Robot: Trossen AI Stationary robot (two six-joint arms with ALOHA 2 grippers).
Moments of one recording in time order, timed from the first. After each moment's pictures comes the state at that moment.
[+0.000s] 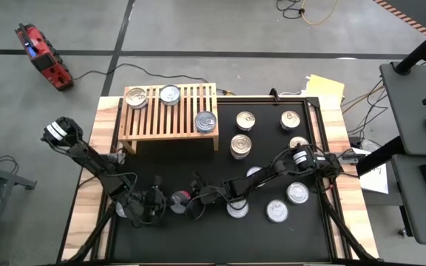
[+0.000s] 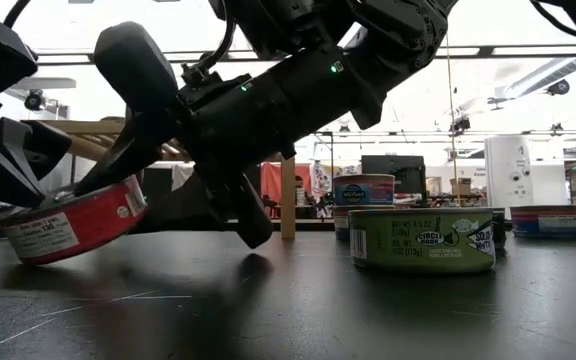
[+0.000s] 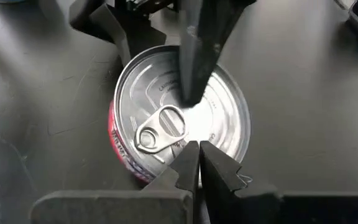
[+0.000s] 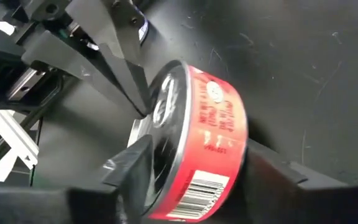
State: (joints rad) left arm -0.82 1.34 0.30 0.30 -0.60 -0.56; right arm 0.27 2.32 1.49 0.35 0.21 0.85
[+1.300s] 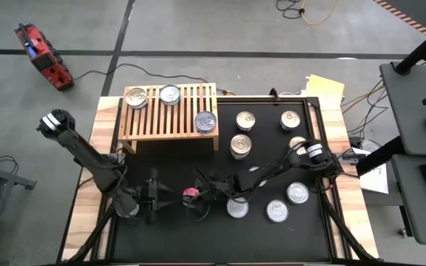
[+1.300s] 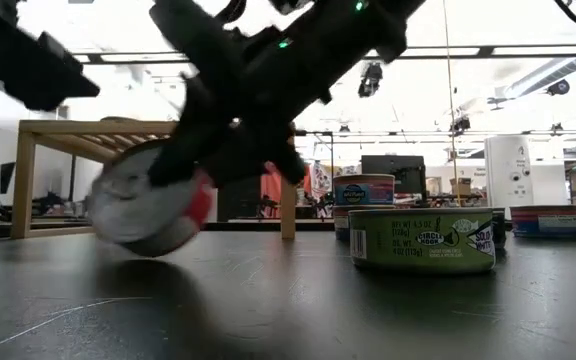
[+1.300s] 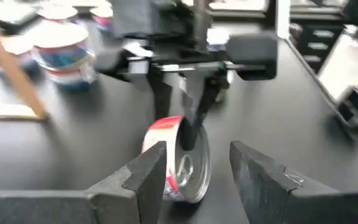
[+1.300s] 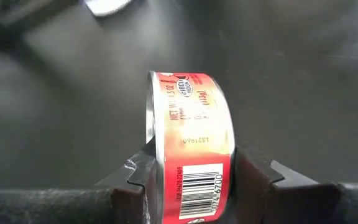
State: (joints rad) left arm -0.81 1.12 0.43 0.13 -0.77 -0.47; right arm 0.26 2.14 1.48 -0.05 0.20 0.57
